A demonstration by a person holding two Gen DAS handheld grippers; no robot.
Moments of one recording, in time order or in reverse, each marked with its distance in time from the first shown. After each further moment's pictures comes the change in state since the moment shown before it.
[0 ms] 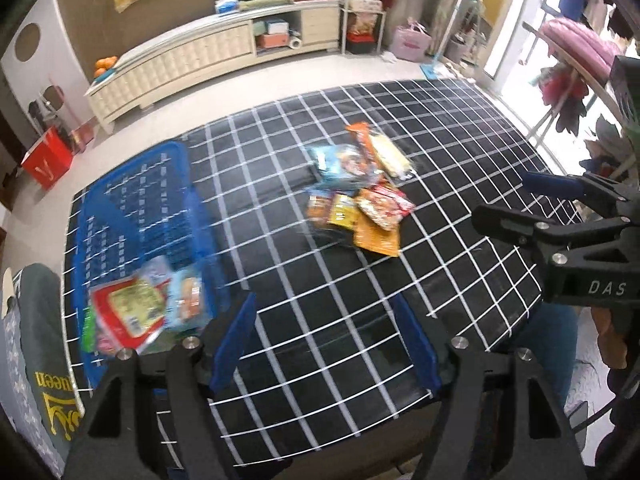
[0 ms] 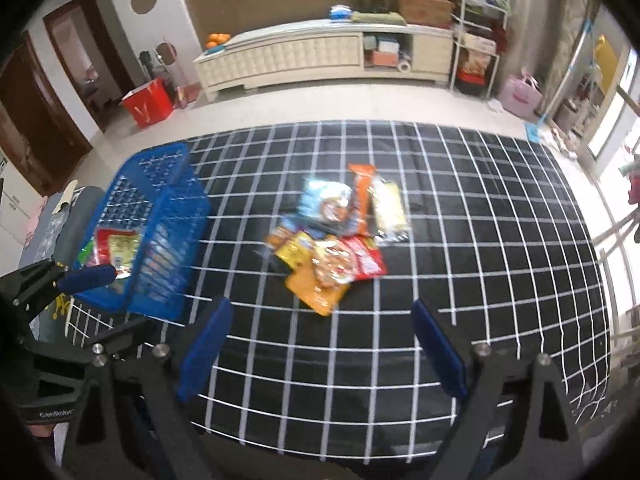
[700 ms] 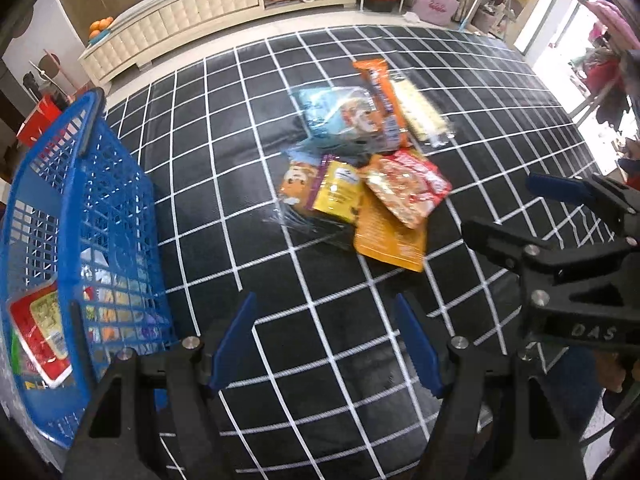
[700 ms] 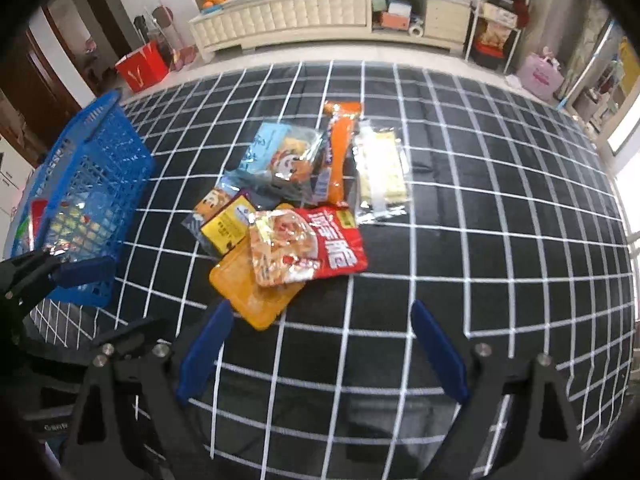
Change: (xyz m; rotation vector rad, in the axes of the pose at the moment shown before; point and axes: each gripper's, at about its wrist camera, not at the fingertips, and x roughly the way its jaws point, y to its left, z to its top) left arm 0.126 -0.010 0.024 -0.073 0.150 0.044; right arm 0.118 -0.035 0.008 -0.071 0.136 0.019
